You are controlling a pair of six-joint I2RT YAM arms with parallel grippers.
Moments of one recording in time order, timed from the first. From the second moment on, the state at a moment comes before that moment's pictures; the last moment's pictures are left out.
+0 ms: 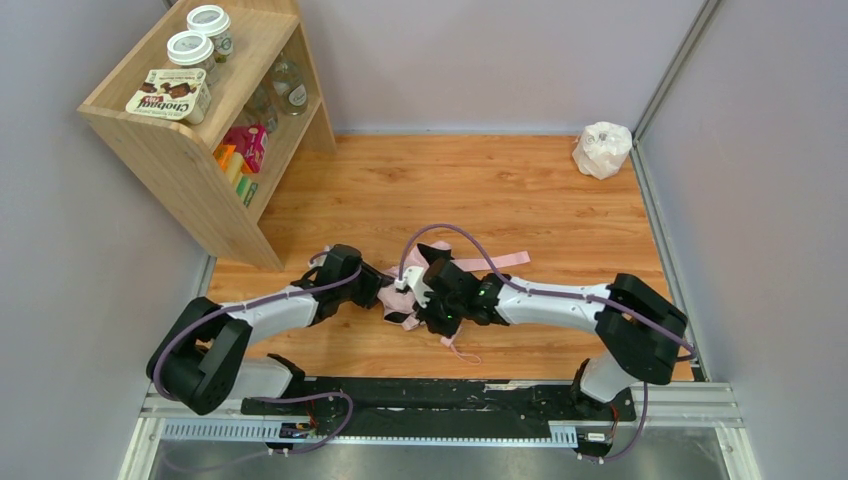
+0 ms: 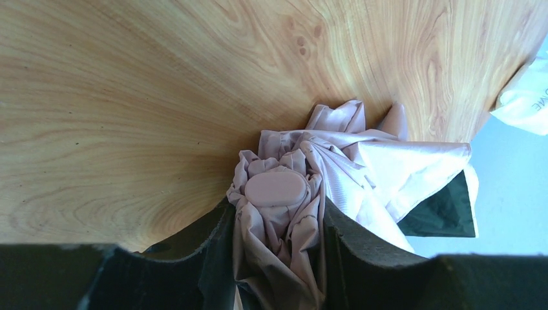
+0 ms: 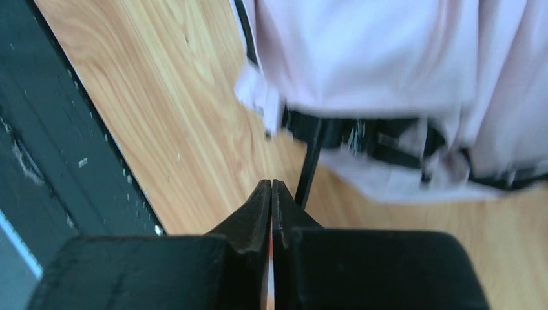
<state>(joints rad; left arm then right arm) -0.52 1.31 0.42 0.06 0.01 -1.45 1.05 1.59 0.90 -0.25 -0.19 -0.01</state>
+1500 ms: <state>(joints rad) -0.44 1.25 0.32 0.18 0.16 -1.38 1.05 1.84 1.22 -0.24 -0.34 -0.41</state>
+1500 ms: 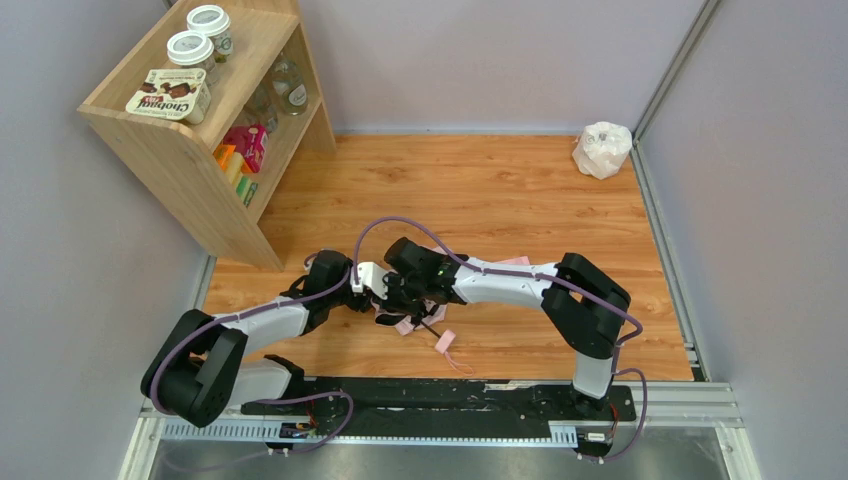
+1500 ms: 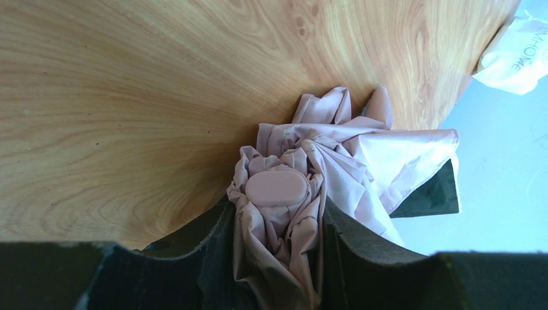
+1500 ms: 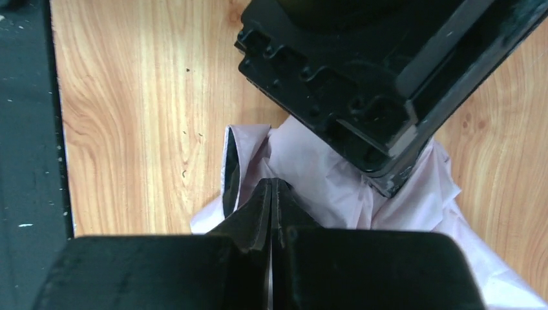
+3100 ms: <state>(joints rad) -0.44 1.28 0.41 0.01 0.20 -1.41 1.20 1.85 1.10 -0.11 0.30 -0.05</state>
